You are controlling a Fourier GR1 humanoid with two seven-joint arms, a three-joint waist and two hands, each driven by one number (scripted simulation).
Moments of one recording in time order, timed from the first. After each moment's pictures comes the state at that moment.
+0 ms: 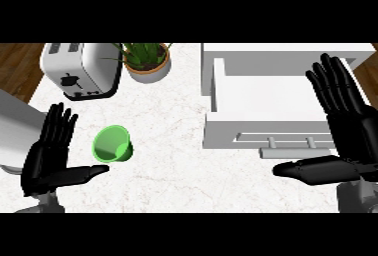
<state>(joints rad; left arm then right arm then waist) -0.01 0.10 0.20 -1.52 0.18 -0.09 -0.17 -0.19 -0.16 -0.06 -1.90 -0.08 0.14 0.08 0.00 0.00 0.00</state>
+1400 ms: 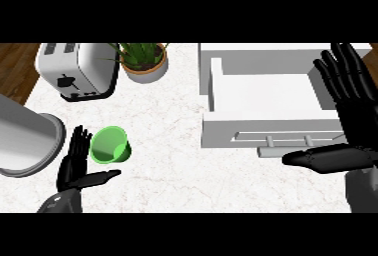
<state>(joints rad) -0.38 0.22 0.34 -0.31 0.07 -0.16 -0.94 -0.27 -0.18 -0.12 -1.86 -0.11 0.18 0.11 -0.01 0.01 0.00</state>
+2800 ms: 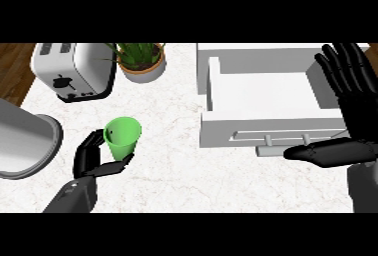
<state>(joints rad) -0.48 0.17 0.35 -0.24 0.03 -0.07 -1.09 -0.30 -0.20 -0.13 -1.85 -0.11 0.19 0.13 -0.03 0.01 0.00</state>
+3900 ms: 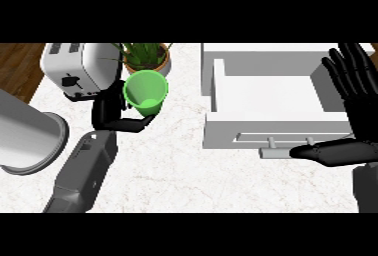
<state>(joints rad) -0.68 0.09 0.28 -0.52 0.05 -0.13 -0.97 -0.28 -0.21 -0.16 -1.82 -0.11 0.20 0.11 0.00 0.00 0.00</state>
